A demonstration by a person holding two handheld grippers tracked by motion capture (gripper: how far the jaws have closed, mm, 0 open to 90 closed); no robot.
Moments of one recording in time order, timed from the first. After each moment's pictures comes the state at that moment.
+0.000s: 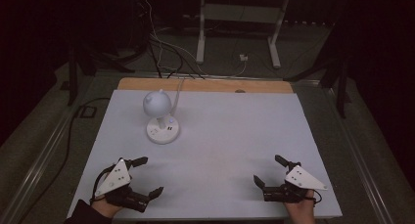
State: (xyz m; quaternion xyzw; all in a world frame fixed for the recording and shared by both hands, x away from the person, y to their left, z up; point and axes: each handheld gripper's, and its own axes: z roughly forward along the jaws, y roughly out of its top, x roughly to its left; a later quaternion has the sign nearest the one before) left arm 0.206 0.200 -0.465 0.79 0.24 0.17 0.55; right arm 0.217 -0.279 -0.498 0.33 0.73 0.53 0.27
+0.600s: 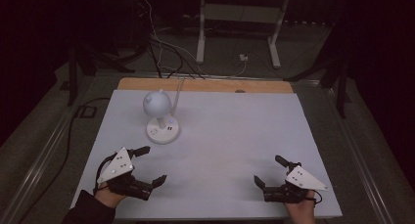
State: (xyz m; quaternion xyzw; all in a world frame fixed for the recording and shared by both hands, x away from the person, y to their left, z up) left arm 0.227 0.192 -0.444 0.77 0.25 0.18 0.55; right arm 0.216 -0.280 -0.498 0.33 0.73 0.53 0.27
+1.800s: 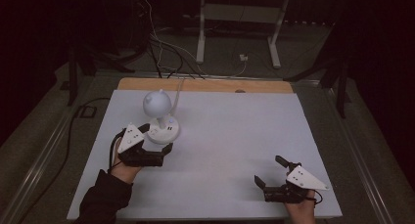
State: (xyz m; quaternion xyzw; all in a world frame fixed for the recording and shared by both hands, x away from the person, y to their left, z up) left arm 0.284 0.172 -0.441 0.74 0.35 0.25 0.52; right arm 0.216 -0.281 -0.498 0.34 0.73 0.53 0.27
